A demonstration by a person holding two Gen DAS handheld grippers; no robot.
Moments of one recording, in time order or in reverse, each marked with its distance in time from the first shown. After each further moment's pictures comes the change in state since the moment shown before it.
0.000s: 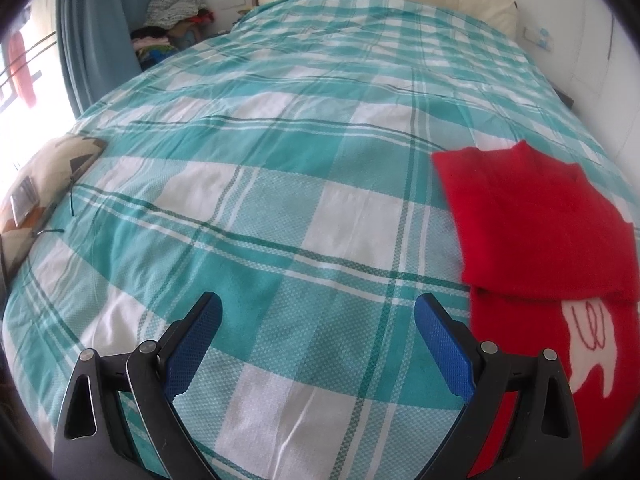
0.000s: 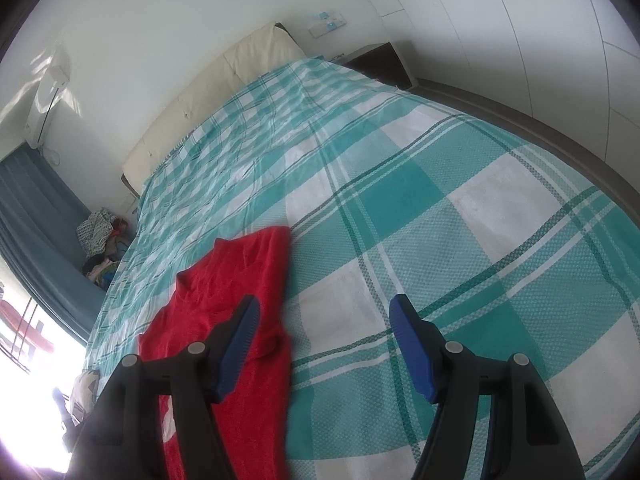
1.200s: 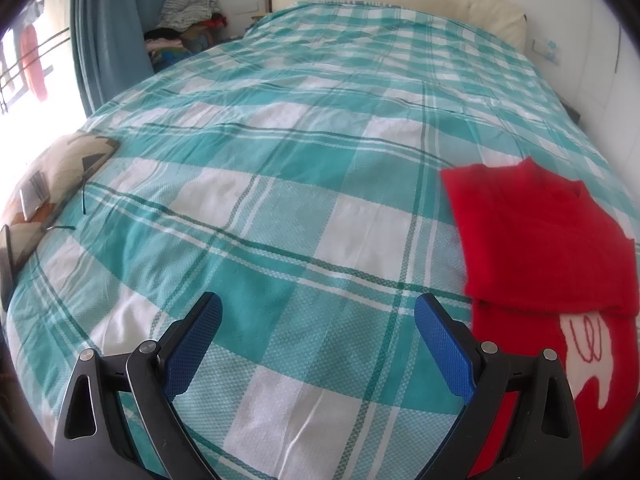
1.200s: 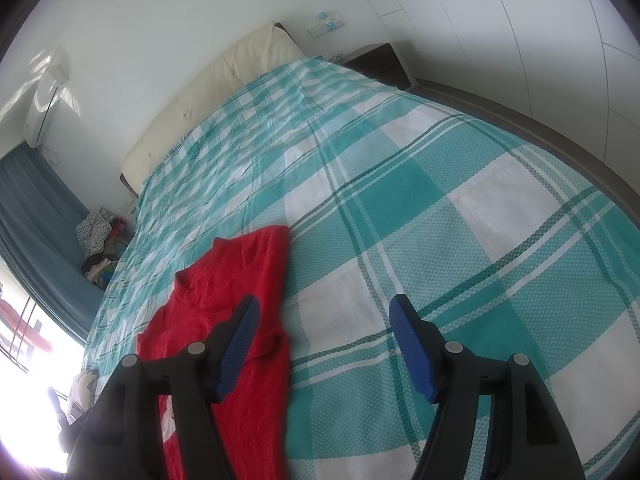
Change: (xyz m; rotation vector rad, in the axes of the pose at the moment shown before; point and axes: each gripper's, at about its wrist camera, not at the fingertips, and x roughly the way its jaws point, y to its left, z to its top) left arm -0.009 0.011 0.004 -0.050 -0.030 0.008; right arm 0.000 -0.001 0.000 -0.004 -0.001 -0.009
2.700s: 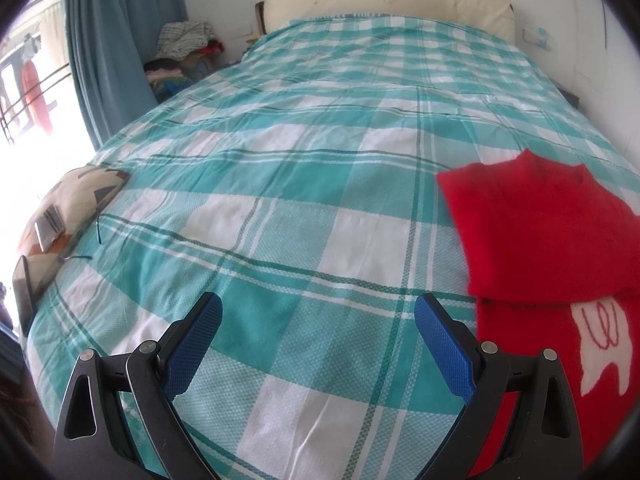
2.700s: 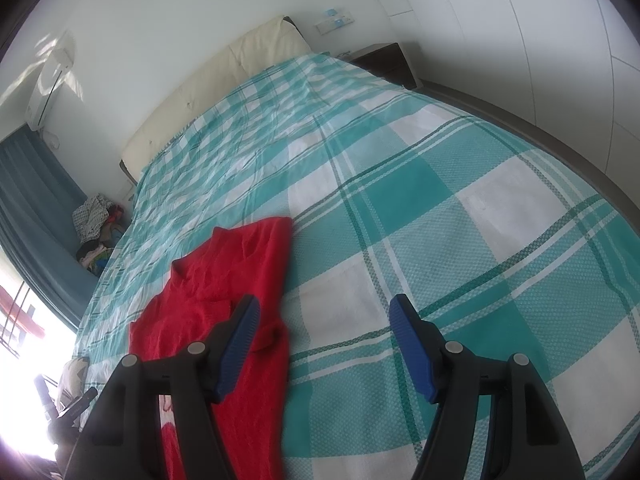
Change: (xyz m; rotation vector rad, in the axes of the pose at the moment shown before) left arm -0.008 -0.018 -0.002 0.096 -0.069 0.075; right arm 0.007 0.009 -0.006 -0.050 0.011 -0.015
